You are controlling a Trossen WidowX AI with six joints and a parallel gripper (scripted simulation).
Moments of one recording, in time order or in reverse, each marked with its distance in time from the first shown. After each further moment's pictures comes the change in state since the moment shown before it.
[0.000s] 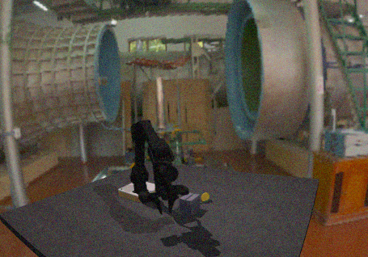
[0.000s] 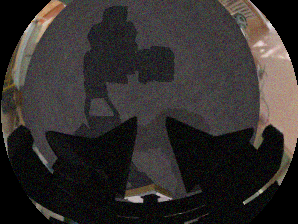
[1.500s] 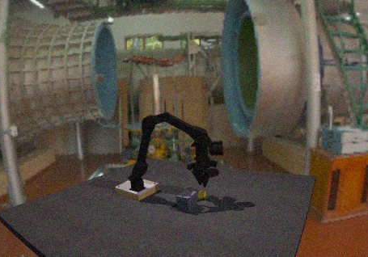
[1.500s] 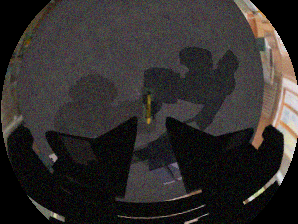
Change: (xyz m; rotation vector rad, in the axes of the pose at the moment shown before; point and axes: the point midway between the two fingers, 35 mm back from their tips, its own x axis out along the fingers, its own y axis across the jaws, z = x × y) arm -0.001 0.275 -0.203 -1.737 0.043 0.086
